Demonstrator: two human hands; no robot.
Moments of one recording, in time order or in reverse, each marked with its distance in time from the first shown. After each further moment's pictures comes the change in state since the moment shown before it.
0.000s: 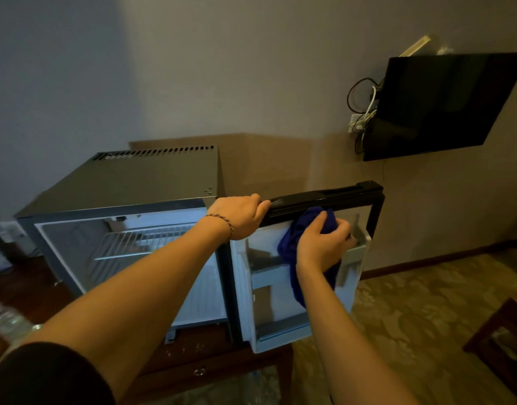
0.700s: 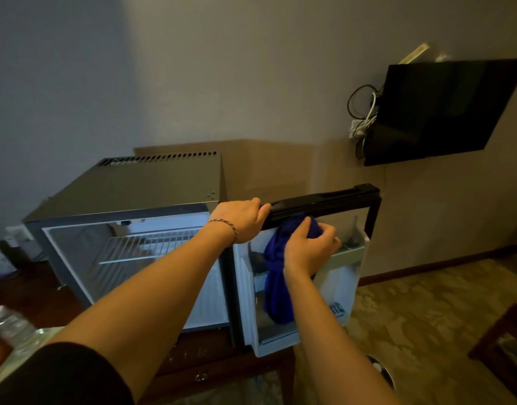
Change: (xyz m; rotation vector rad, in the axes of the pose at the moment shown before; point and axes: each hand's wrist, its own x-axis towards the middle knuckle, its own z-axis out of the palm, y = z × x) left_hand 0.001 0.001 0.002 0.019 0.010 -0.045; right_hand -0.025 -0.011 0.009 0.089 -0.053 0.044
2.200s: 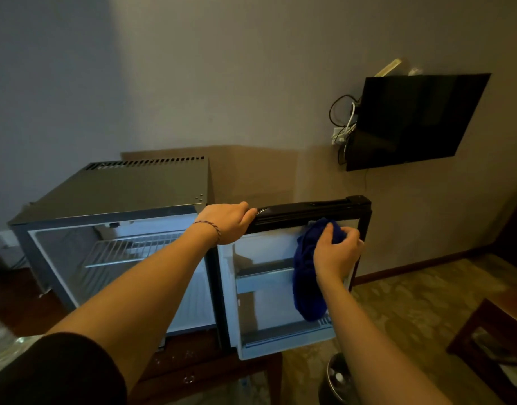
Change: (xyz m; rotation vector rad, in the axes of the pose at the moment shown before) left_hand -0.007 -0.003 0.000 -0.006 0.021 0.097; right_hand 0.057 0.000 -0.076 -0.187 -0.067 -0.097
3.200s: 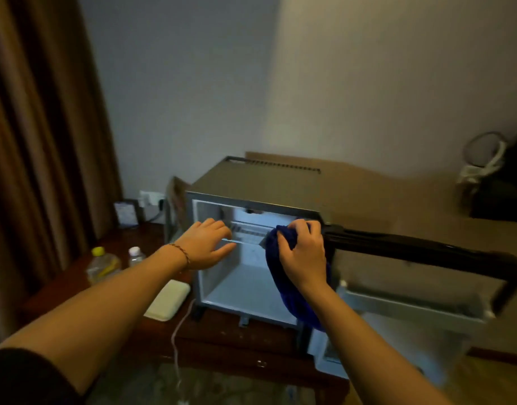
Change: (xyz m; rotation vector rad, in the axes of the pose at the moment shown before) left_hand -0.244 -0.213 -0.016 0.103 0.087 -0.188; right_hand -0.212 -0.085 0.119 -0.098 -0.764 -0.736
